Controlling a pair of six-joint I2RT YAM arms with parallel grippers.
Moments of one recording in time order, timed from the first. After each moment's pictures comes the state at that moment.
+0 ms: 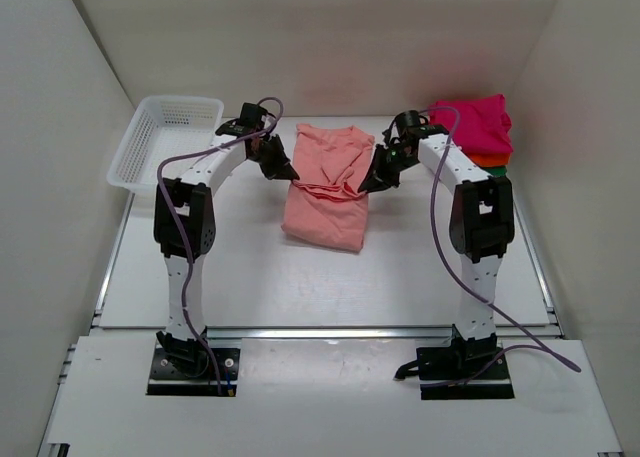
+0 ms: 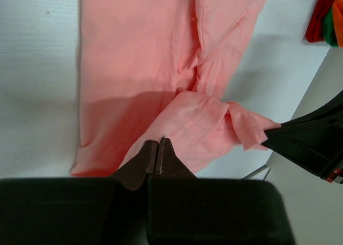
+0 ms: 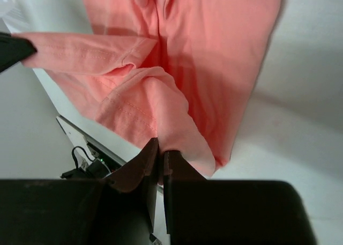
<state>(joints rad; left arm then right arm) -0.26 2.16 1.85 -0.72 0.43 -0.66 0.22 2.11 1.77 -0.85 -0.61 0.49</state>
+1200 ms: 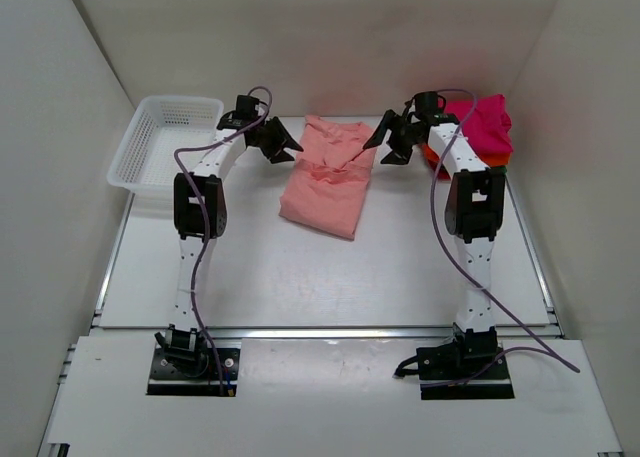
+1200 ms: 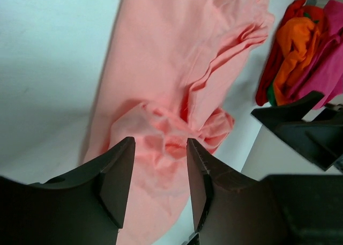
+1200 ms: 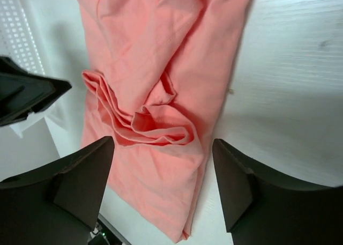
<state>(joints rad) -0.19 2.59 2.37 -0.65 0.54 -0.80 0.10 2.42 2.17 -0.67 -0.58 0.58</state>
